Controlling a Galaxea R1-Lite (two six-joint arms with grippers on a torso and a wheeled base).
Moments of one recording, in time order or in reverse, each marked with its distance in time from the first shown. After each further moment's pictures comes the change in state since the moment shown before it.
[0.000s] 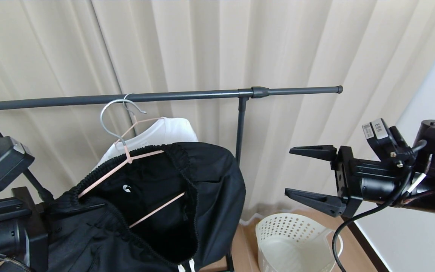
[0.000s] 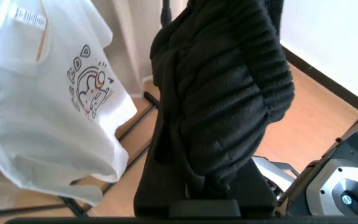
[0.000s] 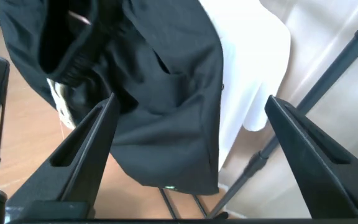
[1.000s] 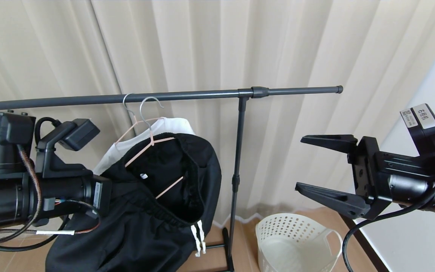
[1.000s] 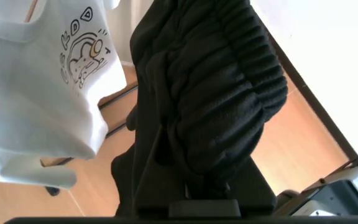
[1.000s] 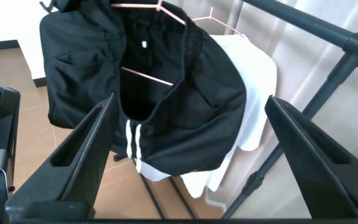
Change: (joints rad) left arm -0.089 0.289 -0.179 -0.009 0.147 -0.244; right arm 0.046 -0.132 0.018 0.006 -0.063 0.033
